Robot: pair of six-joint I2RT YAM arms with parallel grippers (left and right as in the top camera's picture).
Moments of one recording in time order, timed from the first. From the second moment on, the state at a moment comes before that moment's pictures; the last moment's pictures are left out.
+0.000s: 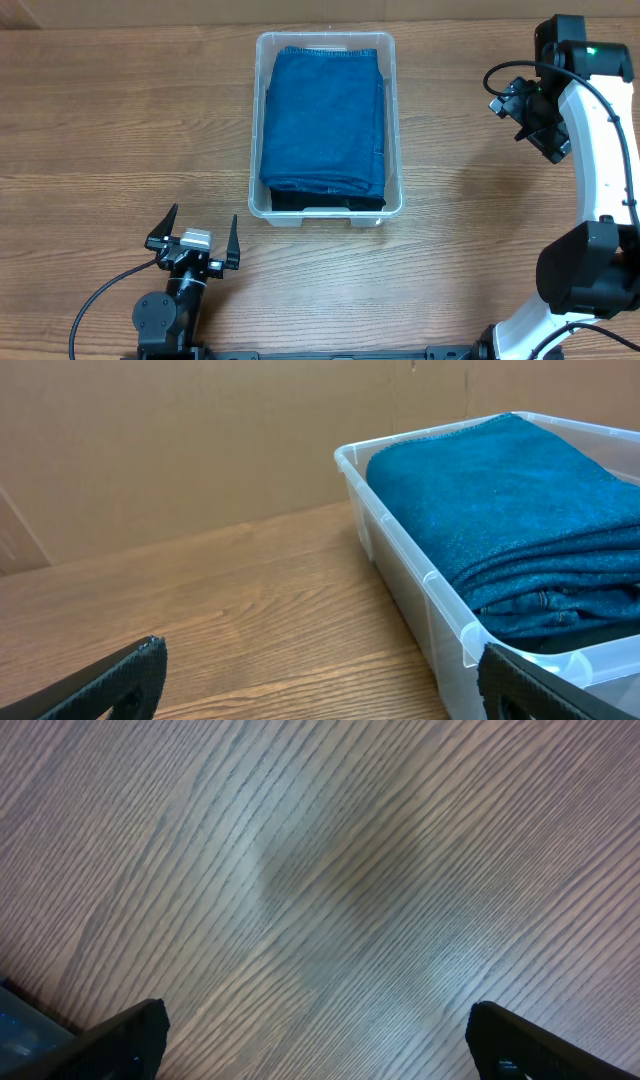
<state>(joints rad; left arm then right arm) 0.03 0.01 0.01 -0.06 0.17 0.16 -0.11 1.87 1.82 -1.37 0.17 0.75</state>
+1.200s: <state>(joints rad) 0.03 0.01 0.01 -0.06 0.16 0.16 -0.11 0.55 0.95 -0.81 0.13 0.61</state>
